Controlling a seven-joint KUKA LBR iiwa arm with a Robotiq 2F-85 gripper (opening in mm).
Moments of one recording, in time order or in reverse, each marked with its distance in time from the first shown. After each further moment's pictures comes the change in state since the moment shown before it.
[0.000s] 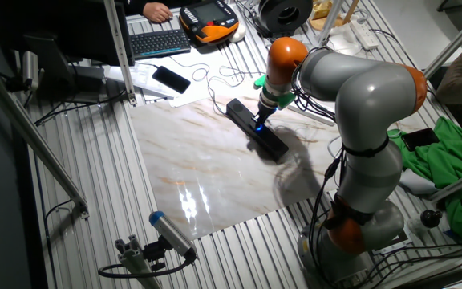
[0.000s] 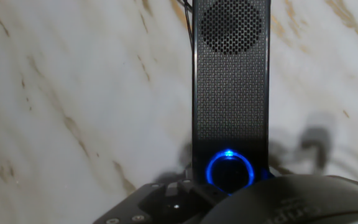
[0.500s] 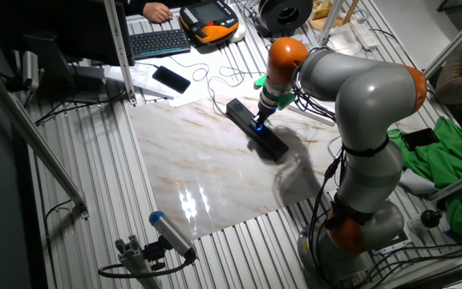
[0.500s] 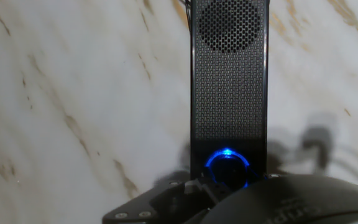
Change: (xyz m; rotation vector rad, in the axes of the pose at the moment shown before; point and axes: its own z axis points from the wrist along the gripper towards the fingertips) arm 0.000 0.000 0.001 -0.003 0.002 0.000
